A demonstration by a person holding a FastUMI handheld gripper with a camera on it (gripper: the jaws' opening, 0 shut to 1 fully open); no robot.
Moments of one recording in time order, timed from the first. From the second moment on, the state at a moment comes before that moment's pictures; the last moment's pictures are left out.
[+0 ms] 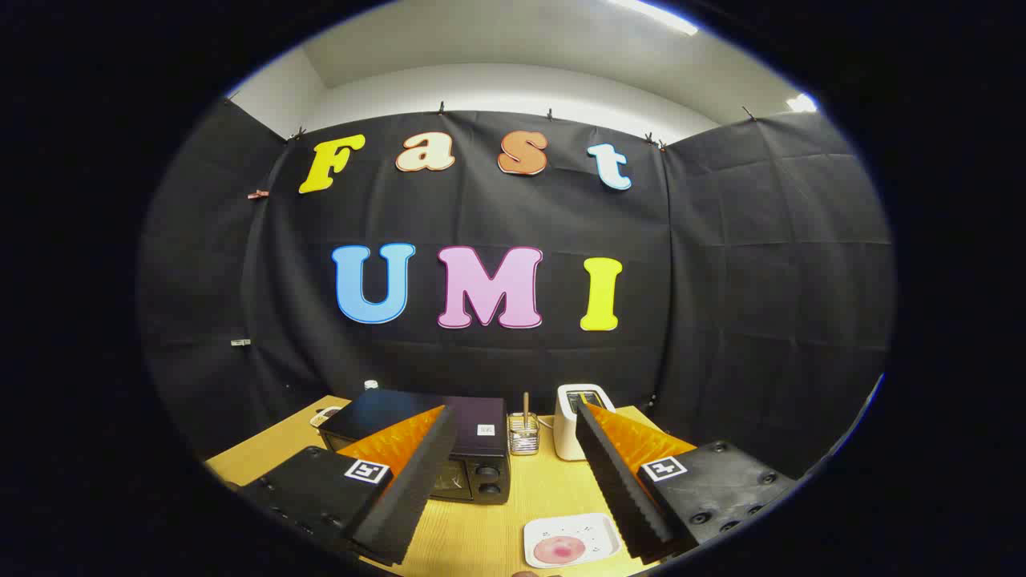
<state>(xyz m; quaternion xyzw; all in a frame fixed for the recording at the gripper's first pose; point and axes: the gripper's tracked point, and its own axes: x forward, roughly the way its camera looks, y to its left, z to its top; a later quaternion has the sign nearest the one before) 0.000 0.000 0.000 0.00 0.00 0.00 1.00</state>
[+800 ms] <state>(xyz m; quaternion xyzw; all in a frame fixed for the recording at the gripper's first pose) 0.012 0.018 -0.015 0.00 0.02 0.00 1.00</state>
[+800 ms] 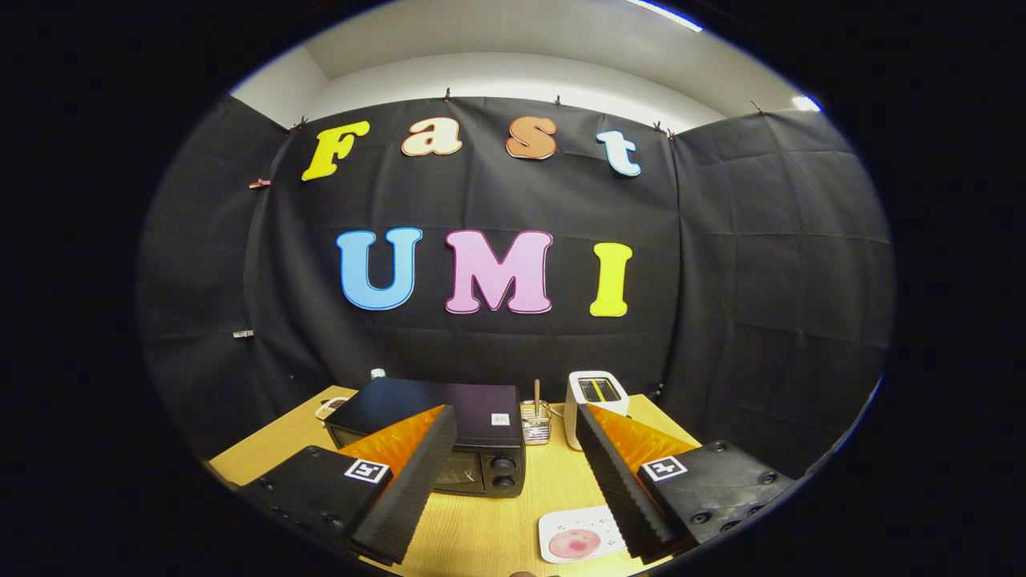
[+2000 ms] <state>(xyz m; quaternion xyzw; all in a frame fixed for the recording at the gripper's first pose) 0.121 0.171 -0.140 0.03 0.13 0.05 0.99</state>
